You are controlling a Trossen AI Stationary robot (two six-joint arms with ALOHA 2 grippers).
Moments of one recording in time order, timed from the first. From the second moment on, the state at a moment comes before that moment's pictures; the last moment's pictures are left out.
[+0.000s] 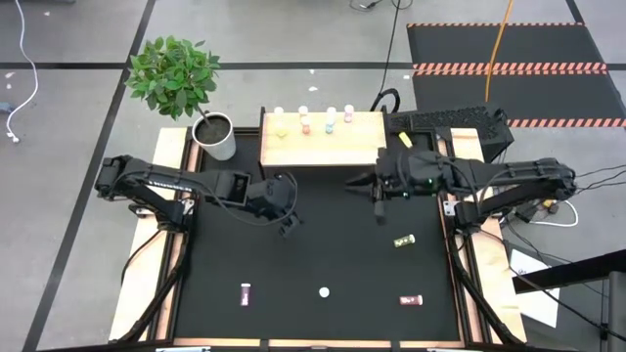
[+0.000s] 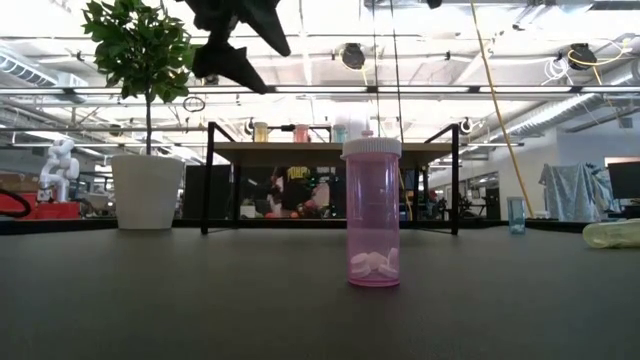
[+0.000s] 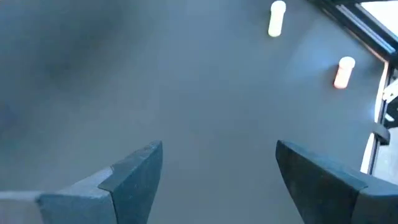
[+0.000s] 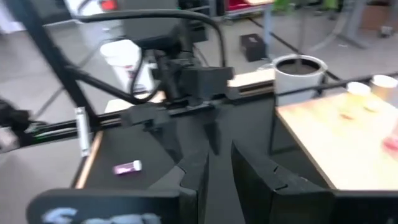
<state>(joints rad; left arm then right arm) -0.09 1.45 1.22 -0.62 -0.09 -0.68 0.07 1.13 1.12 -0.28 0.13 0.22</state>
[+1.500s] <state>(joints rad) -0.56 1.45 0.85 -0.40 -0.14 -0.91 0.66 1.64 1.14 -0.44 0.45 1.10</state>
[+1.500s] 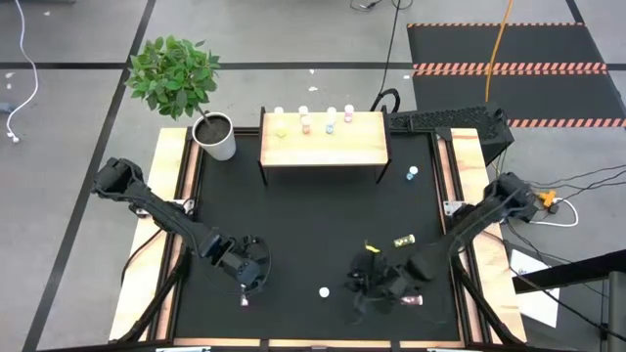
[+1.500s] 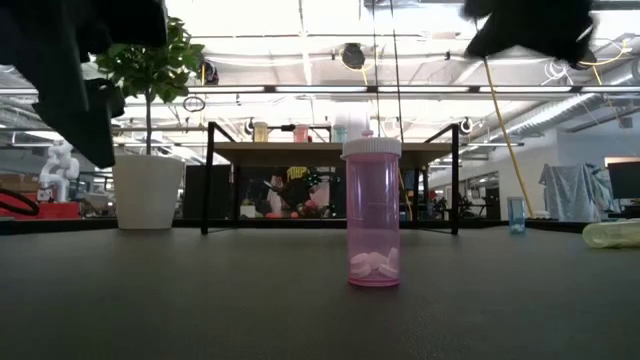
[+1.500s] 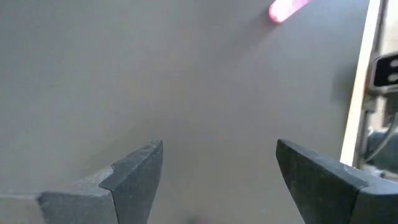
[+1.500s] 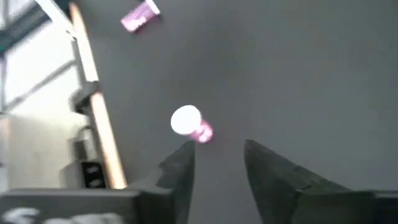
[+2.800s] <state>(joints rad) -0.66 1.45 0.85 -0.61 0.09 -1.61 0.46 1.76 1.13 0.20 0.37 0.46</state>
